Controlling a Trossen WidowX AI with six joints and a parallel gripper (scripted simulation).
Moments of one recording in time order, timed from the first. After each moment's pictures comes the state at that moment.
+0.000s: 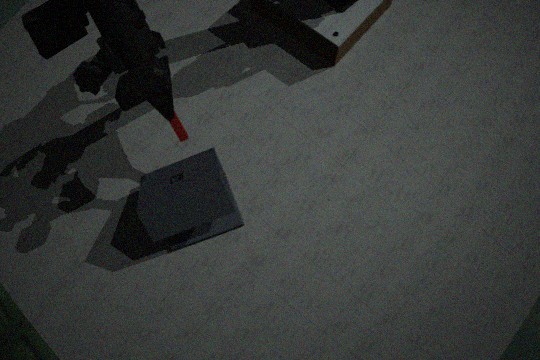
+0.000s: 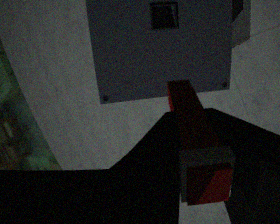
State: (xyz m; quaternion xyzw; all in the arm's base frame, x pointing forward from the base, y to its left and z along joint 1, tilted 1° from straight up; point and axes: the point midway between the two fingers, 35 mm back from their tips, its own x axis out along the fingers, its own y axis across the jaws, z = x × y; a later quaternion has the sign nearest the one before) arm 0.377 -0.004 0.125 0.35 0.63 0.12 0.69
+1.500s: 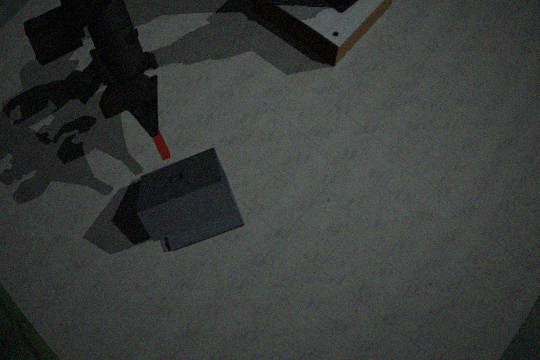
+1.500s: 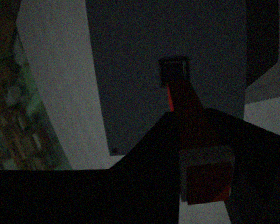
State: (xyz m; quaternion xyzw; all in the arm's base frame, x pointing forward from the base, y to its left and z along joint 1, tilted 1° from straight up) arm 0.405 -0.012 0.104 0.39 0.57 0.14 0.70
